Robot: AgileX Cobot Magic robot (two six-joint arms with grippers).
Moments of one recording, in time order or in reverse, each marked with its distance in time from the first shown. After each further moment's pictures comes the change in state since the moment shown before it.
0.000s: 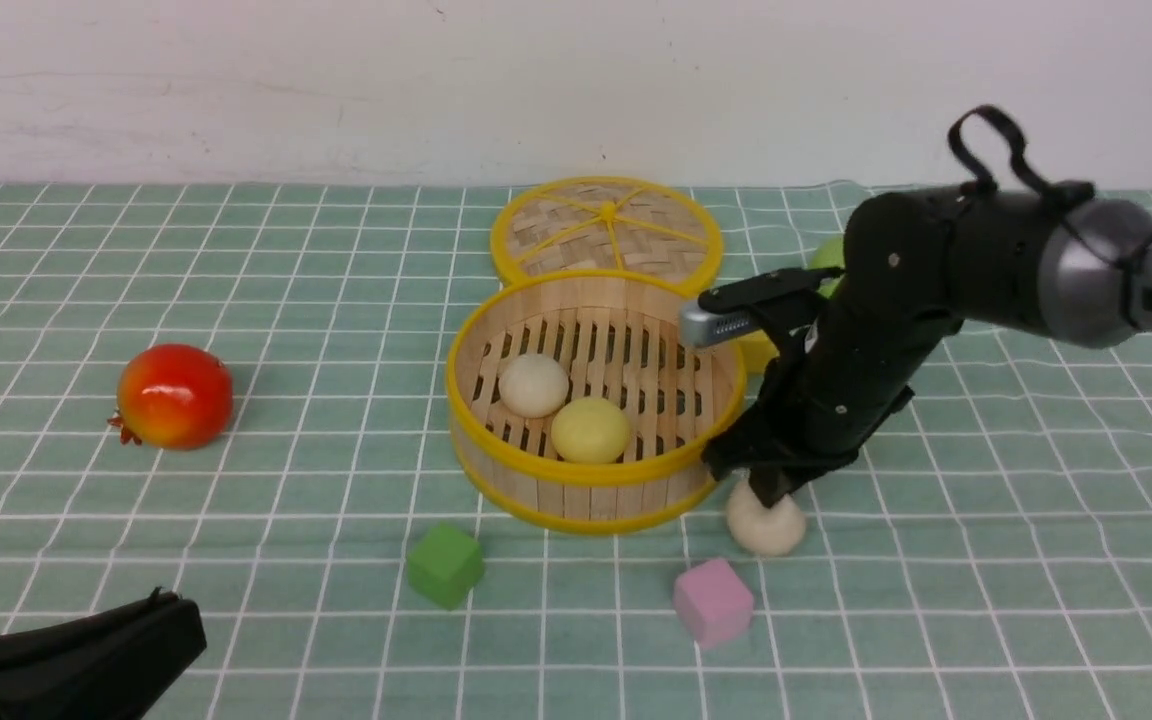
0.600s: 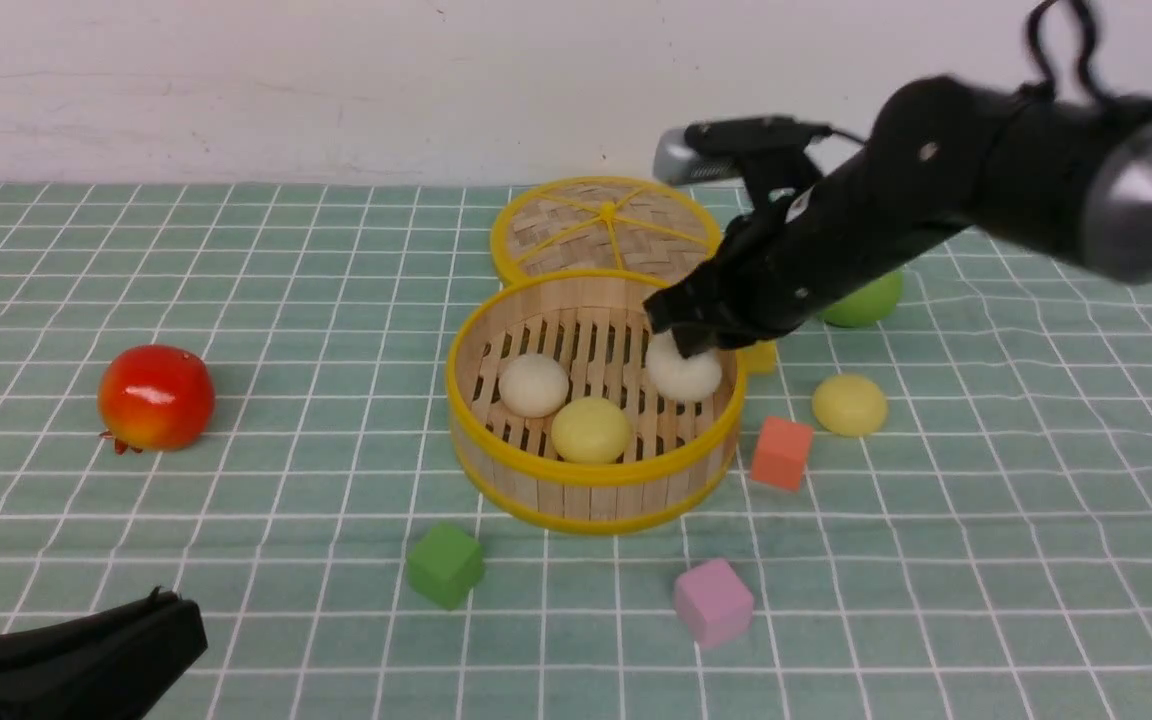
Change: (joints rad) right arm 0.000 0.038 -0.131 0.202 -0.234 -0.087; left arm 0.000 0.000 0.000 0.000 0.000 0.000
